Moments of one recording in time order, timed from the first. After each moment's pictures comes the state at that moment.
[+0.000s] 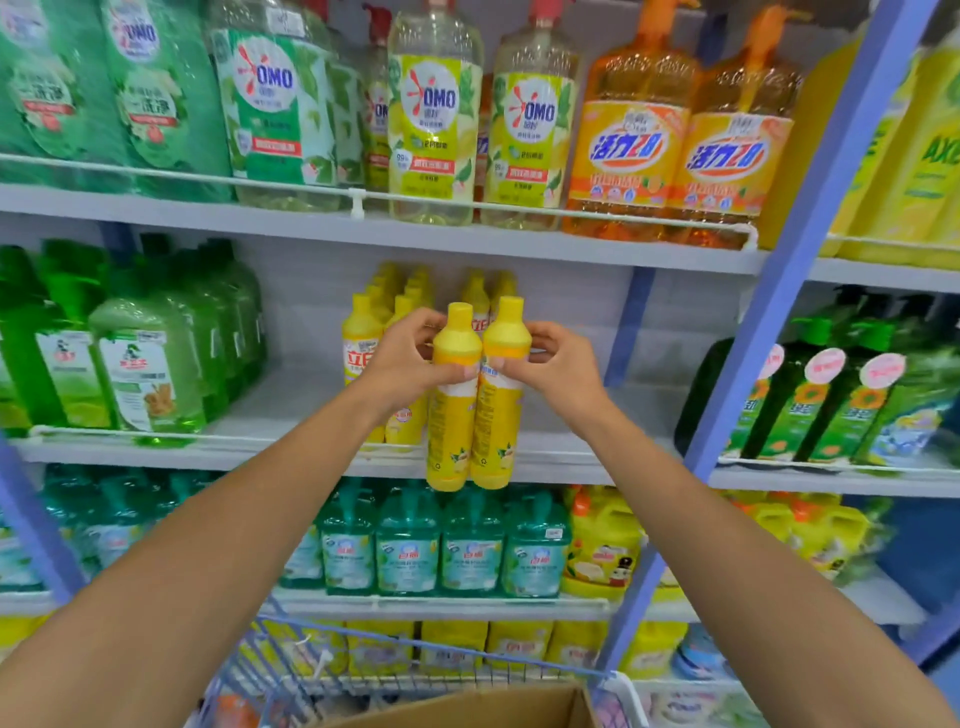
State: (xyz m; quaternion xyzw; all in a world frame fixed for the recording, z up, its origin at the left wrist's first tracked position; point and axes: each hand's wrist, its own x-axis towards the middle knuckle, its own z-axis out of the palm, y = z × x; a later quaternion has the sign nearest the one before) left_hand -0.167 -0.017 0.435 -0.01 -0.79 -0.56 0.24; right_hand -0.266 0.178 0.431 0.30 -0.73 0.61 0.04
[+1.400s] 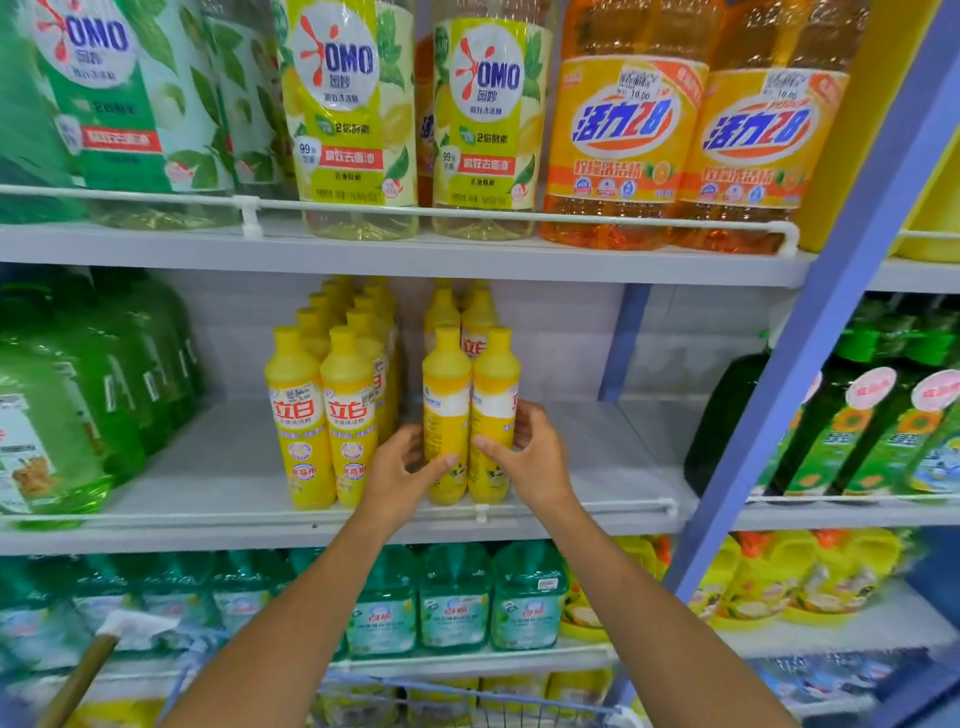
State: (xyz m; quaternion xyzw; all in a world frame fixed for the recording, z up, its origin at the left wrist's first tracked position) left_hand -0.271 -0.017 0.298 0.07 -0.76 -0.60 0.22; right_hand -0.365 0.154 0.307 0.21 -0.73 0.65 0.04
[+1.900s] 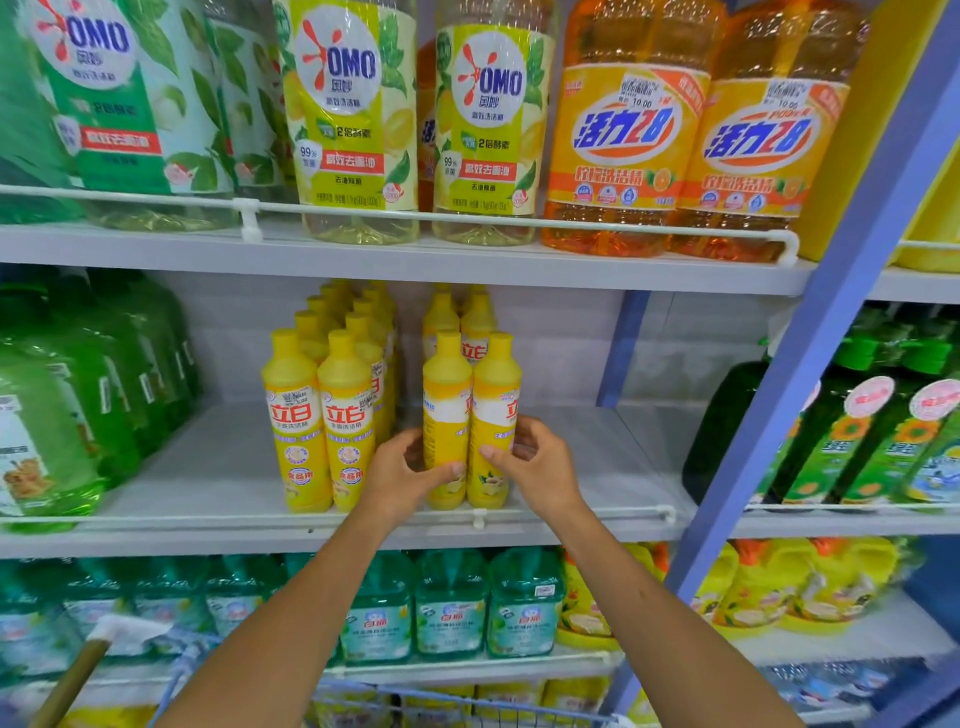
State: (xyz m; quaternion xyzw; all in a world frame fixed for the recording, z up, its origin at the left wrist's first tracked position) left_hand -0.280 -0.021 0.300 0.08 -0.78 -0.59 0.19; right_hand -0.368 0.167 0.307 0.20 -0.74 0.64 -0.02
